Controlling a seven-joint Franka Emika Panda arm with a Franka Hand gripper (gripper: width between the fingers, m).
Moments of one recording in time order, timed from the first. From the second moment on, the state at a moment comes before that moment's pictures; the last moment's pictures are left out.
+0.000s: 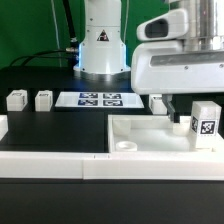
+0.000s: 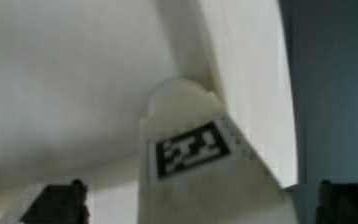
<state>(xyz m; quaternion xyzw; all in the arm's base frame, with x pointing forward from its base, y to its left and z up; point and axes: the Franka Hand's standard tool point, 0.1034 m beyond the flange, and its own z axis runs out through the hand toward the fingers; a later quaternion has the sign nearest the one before) 0.640 0.118 0.075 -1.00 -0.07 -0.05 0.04</state>
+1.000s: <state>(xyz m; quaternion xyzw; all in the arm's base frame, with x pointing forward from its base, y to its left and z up) 0.634 0.113 0.075 -0.90 0.43 -0.02 0.02</state>
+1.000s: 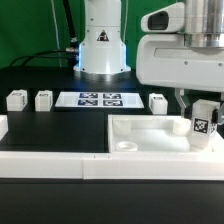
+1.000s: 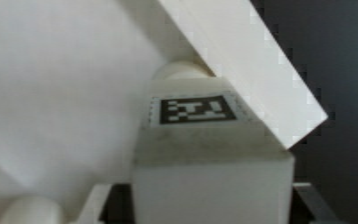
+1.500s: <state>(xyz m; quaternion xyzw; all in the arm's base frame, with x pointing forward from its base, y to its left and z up) 0.633 0.108 0.072 -0.77 0.64 0.01 0.02</state>
